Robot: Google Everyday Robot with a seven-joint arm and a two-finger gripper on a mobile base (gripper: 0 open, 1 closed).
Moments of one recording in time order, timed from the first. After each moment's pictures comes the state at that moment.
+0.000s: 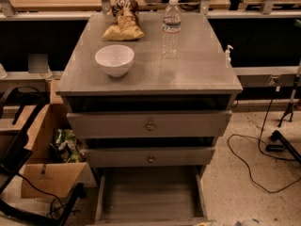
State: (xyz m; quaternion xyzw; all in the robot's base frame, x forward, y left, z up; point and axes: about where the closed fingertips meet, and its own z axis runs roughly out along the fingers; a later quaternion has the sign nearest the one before) arm 0.377 -0.204 0.163 -0.53 0.70 0.29 0.39
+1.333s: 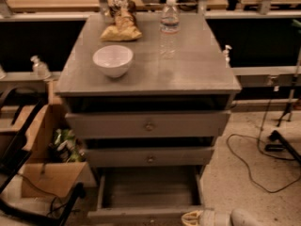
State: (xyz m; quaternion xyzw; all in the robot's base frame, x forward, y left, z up) arm 0.422 -0.183 0.158 -0.53 0.69 0.29 0.40
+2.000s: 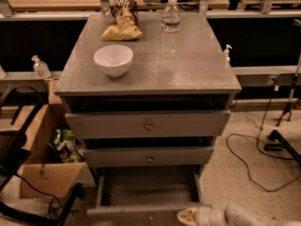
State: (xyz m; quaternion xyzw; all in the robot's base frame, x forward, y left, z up) arm 0.447 -0.169 0.151 -0.53 0.69 0.29 0.40
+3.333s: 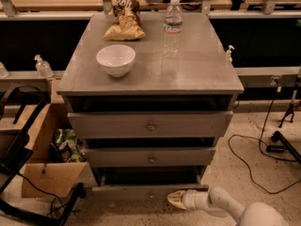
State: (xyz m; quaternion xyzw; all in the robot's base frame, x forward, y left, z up) arm 0.535 -0.124 0.126 -0.51 0.71 0.30 0.39
